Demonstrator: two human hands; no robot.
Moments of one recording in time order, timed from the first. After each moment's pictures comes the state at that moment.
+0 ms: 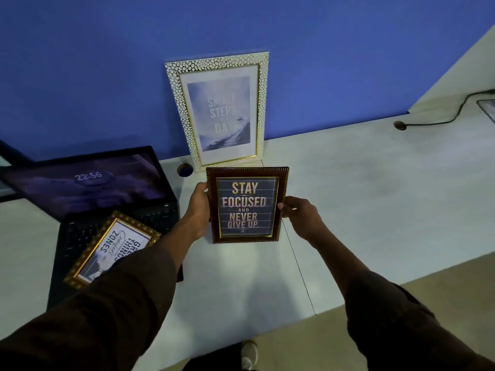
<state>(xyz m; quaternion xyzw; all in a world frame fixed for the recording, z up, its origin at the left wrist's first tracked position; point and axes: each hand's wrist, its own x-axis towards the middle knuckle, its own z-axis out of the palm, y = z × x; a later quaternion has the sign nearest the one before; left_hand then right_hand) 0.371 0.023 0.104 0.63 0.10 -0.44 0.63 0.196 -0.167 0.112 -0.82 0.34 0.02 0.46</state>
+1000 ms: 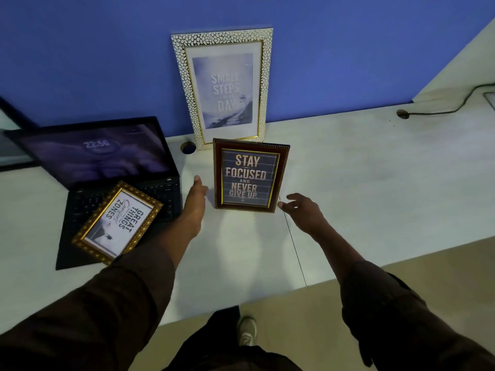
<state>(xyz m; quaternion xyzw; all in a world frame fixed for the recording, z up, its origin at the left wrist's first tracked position) 0.321 0.057 0.097 0.74 0.12 -0.37 0.55 0.151 -0.152 0.104 -0.81 0.40 0.11 0.42</state>
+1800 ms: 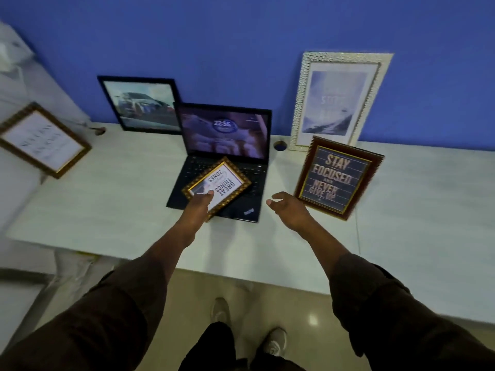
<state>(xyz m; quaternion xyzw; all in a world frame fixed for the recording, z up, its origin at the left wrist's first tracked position) 0.268 0.288 0.143 0.77 0.14 -0.23 0.57 0.217 0.040 0.120 -0.83 0.21 0.17 0.49</state>
